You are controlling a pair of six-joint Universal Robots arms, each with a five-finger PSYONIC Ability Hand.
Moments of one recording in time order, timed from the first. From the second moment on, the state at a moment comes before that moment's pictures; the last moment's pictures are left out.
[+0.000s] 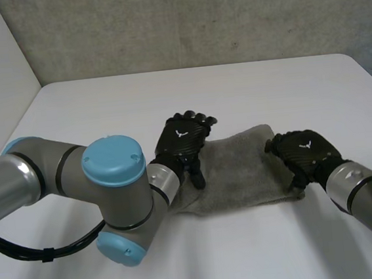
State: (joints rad) left arm 4.00 -2.28 -1.30 3.44 -1.55 3.28; right arm 1.82 -1.28 1.84 -0.14 1.30 2.76; left_hand 0.26 0.26 0.24 0.27 0.22; right_hand 0.37 0.33 0.34 0.37 0.21
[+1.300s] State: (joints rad) left arm 4.25 -2.01 -1.51 3.45 -1.76 3.32; right arm 2.41 -0.94 1.46 -0.22 1.26 2.16; left_hand 0.26 0.26 0.24 0.27 0.22; right_hand 0.93 0.92 0.94 0.94 0.75
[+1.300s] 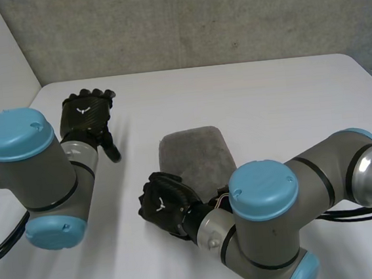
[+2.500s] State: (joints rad) left arm 4.08 -2.14 -1.42 3.34 -1.57 3.16; right arm 2.02 -1.11 1.38 0.01 1.32 3.01; left_hand 0.26 0.26 0.24 0.27 0.22; right_hand 0.22 0.25 0.25 0.26 0.02
